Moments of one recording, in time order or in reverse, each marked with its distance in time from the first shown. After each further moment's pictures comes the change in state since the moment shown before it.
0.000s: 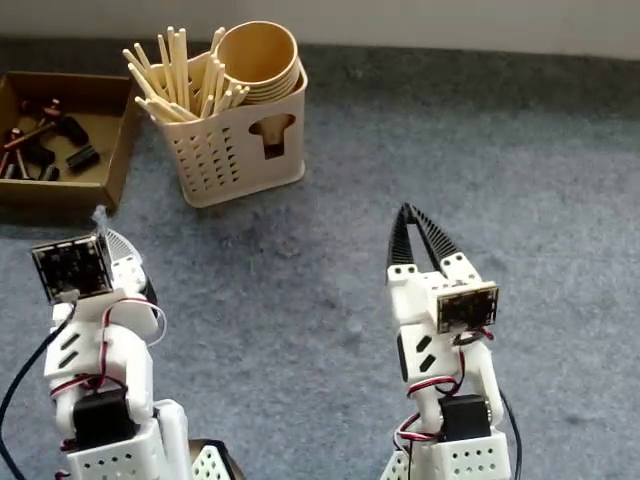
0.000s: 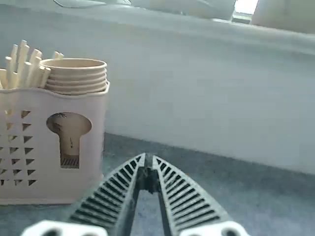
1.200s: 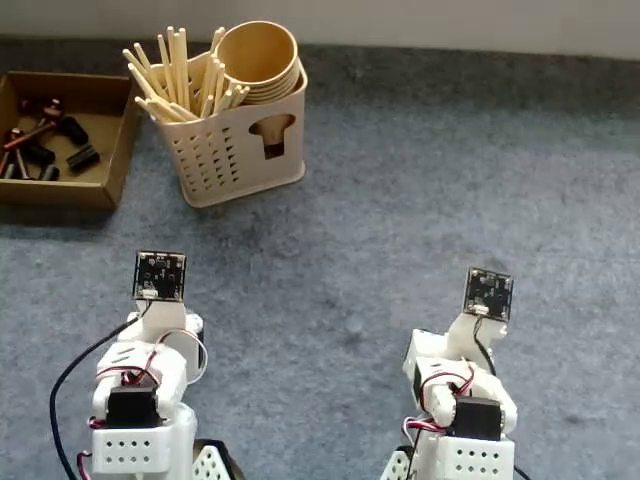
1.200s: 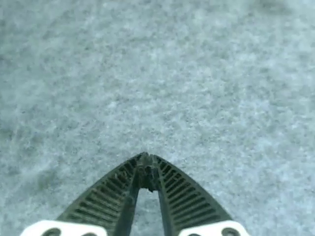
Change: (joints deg) left arm 11.6 -4.4 17.2 21.2 -2.8; right arm 12.5 -0.4 0.0 57.4 -13.7
